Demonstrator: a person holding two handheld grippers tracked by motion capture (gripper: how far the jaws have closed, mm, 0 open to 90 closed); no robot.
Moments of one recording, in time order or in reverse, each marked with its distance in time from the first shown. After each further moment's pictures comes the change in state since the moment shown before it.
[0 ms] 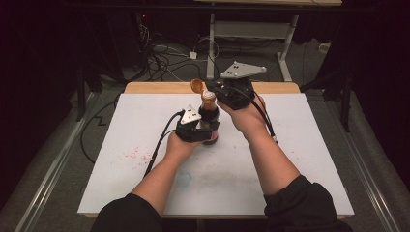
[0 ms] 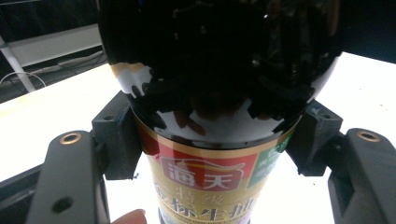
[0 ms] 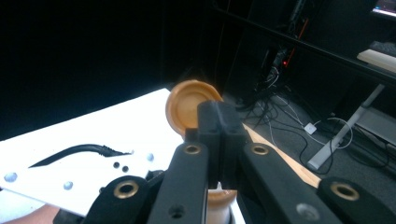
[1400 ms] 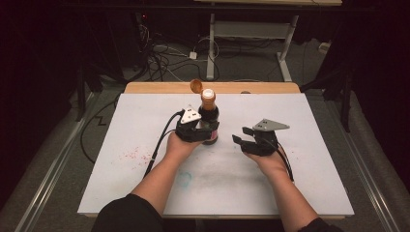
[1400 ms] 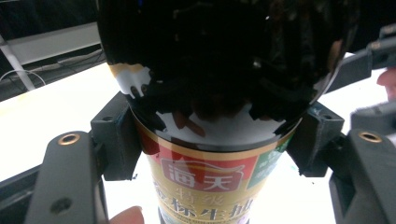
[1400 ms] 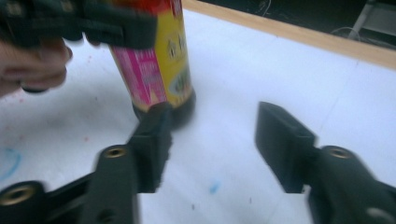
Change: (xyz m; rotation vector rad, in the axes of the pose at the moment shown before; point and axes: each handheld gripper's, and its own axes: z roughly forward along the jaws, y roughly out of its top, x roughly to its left) left arm 0.000 0.001 -0.001 0.011 0.004 0.001; right arm -0.018 -0.186 -0.023 0.150 -0.040 0.212
